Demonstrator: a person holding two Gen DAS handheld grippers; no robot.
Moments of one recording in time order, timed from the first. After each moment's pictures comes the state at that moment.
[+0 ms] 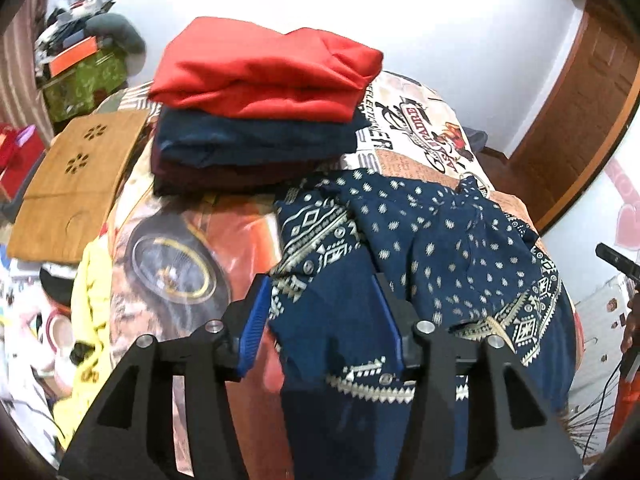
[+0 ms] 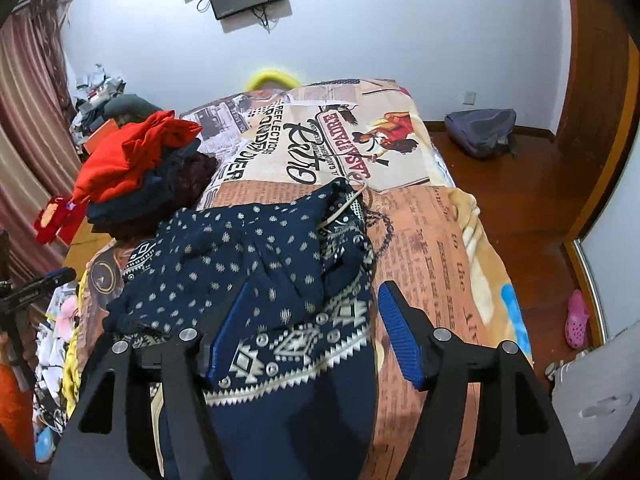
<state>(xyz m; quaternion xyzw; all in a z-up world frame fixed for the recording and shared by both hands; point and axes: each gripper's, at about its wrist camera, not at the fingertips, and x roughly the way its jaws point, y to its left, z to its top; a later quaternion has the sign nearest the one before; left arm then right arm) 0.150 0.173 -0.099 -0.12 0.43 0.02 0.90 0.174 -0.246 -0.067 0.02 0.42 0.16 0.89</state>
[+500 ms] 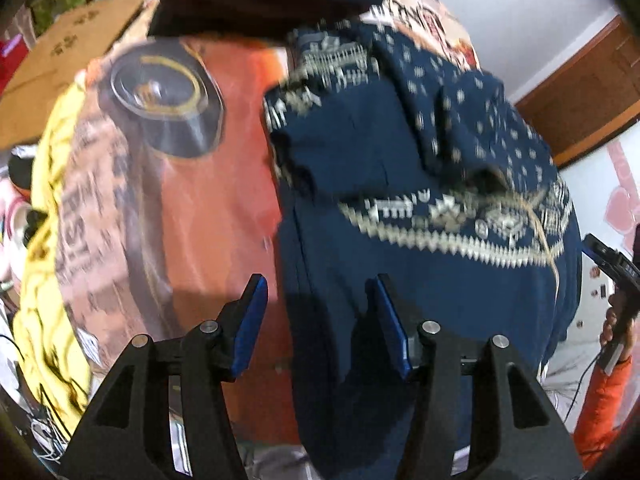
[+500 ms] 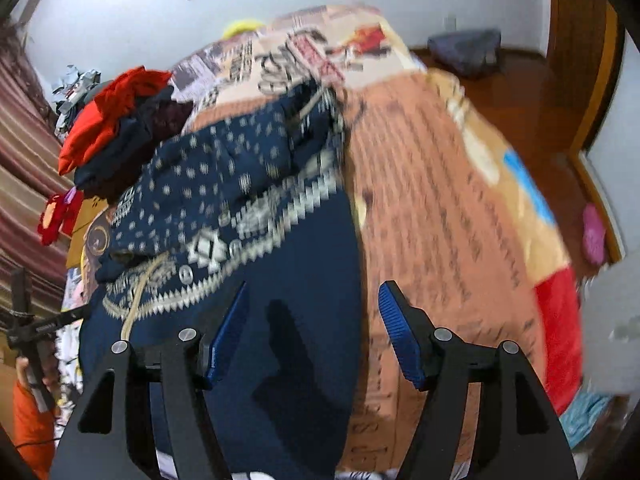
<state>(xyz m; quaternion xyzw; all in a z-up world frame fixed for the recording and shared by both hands) 0.099 0.171 -0.194 -0.19 0.57 -0.03 0.80 0.136 -0.274 -0.143 0.10 0.52 0.16 0.83</state>
